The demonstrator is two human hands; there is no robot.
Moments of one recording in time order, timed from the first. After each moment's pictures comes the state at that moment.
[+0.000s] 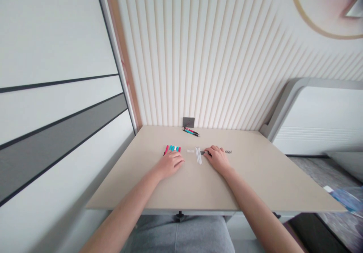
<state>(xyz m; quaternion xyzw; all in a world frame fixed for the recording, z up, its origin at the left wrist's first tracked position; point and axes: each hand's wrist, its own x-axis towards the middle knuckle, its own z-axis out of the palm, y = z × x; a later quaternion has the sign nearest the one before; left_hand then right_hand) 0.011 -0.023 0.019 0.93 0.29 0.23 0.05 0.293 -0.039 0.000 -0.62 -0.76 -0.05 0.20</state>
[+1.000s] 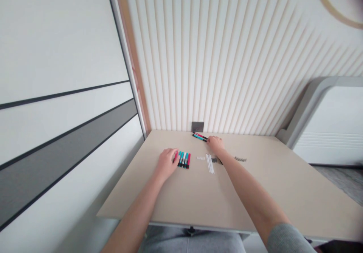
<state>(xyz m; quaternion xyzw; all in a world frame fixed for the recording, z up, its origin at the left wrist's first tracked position) -0.023 -0.003 0.013 0.80 0.48 0.36 0.01 0.266 0.094 -0.004 -0.70 -0.70 0.00 0.16</state>
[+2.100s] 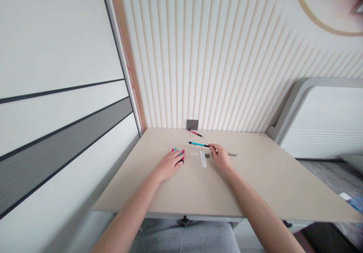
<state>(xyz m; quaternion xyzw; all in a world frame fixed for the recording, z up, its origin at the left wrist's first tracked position) -0.009 -0.007 -0.001 0.91 0.37 0.19 0.04 0.284 -0.017 -0.005 -0.58 -0.68 0.09 0.44</state>
